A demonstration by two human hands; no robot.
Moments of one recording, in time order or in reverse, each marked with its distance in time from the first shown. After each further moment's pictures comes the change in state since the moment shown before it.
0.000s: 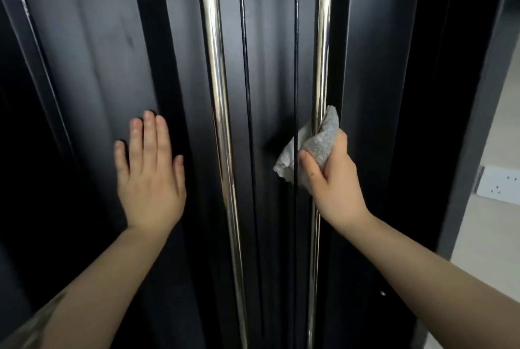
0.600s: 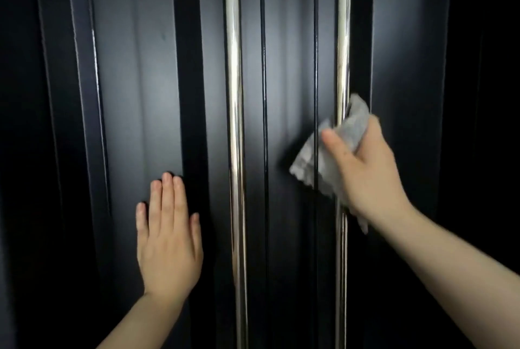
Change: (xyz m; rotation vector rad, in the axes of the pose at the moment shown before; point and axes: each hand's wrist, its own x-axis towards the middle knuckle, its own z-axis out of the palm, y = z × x) left_hand -0.099 0.013 0.034 0.013 0.064 -0.122; right_hand 0.010 0.012 0.001 0.088 0.078 -0.105
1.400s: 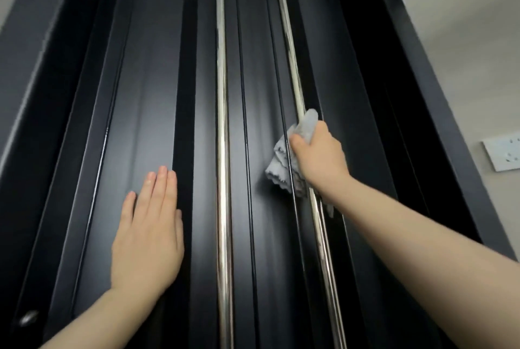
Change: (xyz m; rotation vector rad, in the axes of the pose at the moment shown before) left_hand -0.174 -0.028 0.053 0.059 0.193 0.182; right_hand -0.163 0.117 0.047 -0.255 0.233 -0.086
